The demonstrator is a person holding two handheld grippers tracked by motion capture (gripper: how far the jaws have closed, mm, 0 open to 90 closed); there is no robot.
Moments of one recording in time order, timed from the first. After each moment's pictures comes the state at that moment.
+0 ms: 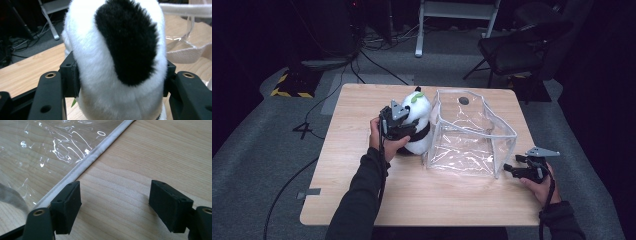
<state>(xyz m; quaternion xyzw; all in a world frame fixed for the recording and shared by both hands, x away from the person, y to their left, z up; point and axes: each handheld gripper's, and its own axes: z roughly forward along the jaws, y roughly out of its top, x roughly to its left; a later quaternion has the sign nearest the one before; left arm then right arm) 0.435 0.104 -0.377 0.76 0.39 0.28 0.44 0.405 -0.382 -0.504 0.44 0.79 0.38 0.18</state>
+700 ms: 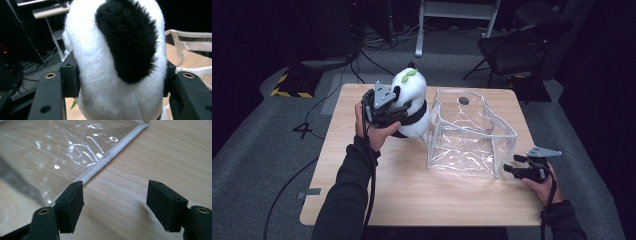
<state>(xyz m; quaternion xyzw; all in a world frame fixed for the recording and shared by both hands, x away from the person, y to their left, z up) 0.420 0.127 -0.307 0.72 0.36 0.32 0.49 0.406 -0.382 -0.498 0.41 0.81 0.39 0.17</state>
